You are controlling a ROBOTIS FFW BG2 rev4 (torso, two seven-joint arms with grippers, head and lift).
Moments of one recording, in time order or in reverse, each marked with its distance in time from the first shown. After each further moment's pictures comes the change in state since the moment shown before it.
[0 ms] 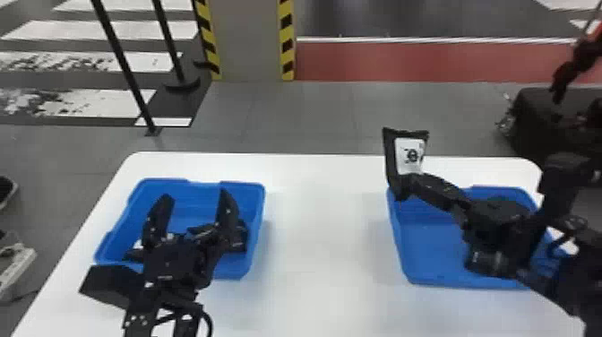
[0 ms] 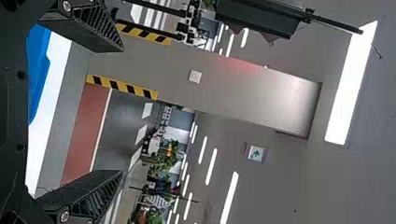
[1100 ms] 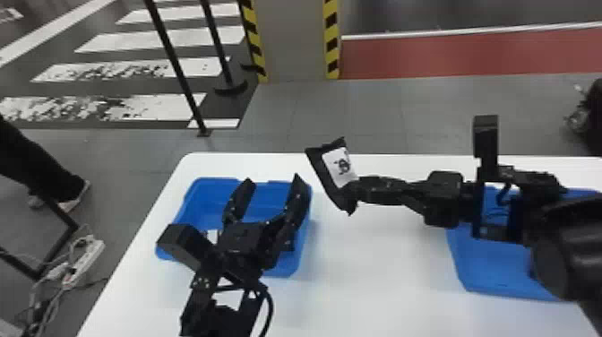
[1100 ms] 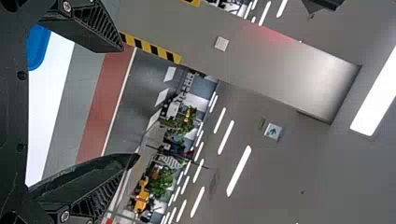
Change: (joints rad) left arm -0.024 -0.003 -0.005 -0.125 0.119 0.265 -0.130; right arm -0.388 0.015 0.339 0.408 0.047 -0.045 0.428
